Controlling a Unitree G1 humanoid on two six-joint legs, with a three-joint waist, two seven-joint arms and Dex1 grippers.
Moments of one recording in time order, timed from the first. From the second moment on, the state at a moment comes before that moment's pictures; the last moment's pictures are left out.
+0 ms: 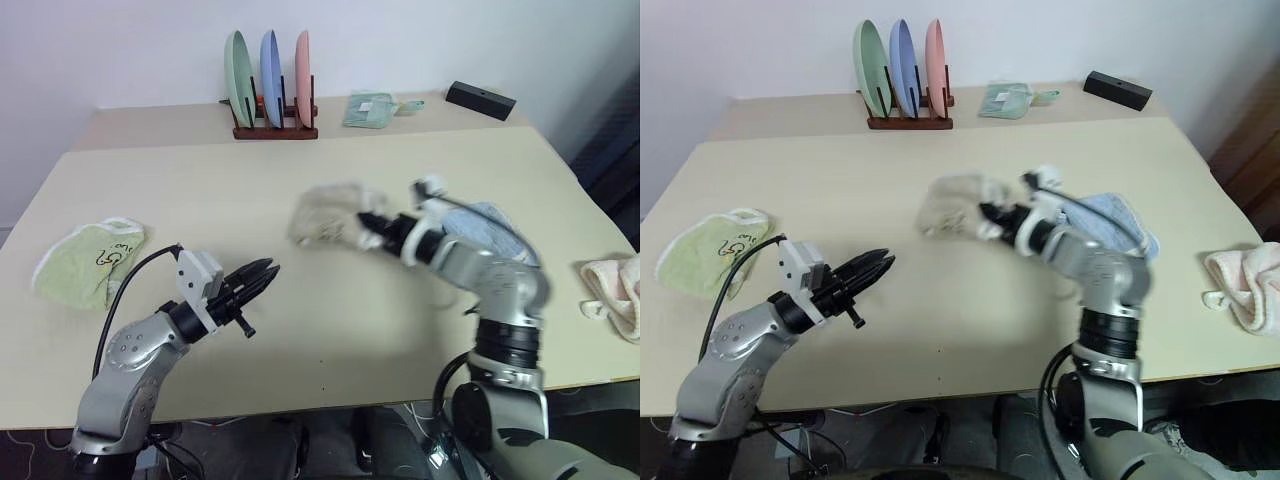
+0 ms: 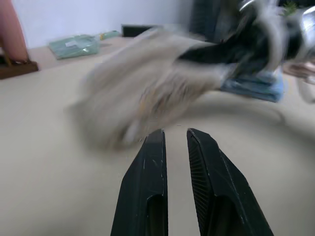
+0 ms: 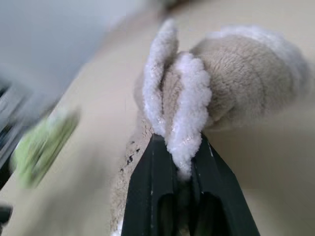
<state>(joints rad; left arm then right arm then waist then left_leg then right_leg) -0.03 0.42 0.08 -0.36 -0.46 0.25 -0.68 -0.63 -0.22 -0.51 -0.18 0.69 1.19 0.26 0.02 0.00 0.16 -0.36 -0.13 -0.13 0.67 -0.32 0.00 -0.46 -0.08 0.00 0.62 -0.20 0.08</state>
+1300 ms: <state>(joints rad) -0.26 0.37 0.04 -0.09 -0.31 0.27 -0.50 -0.33 -0.72 -0.28 -0.44 0.43 0.71 0.29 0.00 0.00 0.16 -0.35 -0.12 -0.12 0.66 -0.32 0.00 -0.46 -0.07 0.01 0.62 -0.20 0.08</state>
